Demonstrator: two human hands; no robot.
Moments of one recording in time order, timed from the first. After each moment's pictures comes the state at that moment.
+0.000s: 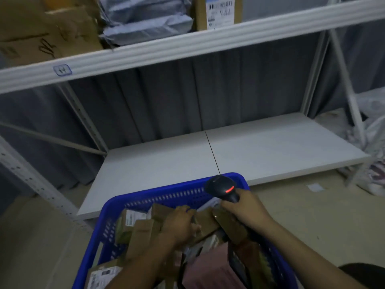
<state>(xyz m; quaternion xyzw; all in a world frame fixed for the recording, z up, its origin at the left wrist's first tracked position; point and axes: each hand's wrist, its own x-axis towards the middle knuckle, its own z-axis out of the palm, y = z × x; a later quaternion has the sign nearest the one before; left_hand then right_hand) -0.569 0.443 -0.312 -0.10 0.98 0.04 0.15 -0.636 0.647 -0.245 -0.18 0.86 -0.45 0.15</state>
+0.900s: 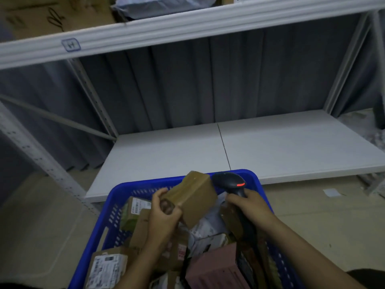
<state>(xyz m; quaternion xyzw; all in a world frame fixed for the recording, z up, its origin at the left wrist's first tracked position) -0.524 0.434 -0.303 -0.28 0.75 0.55 -0.25 -0.651 0.625 -0.269 -0.11 0.78 -0.56 0.27</state>
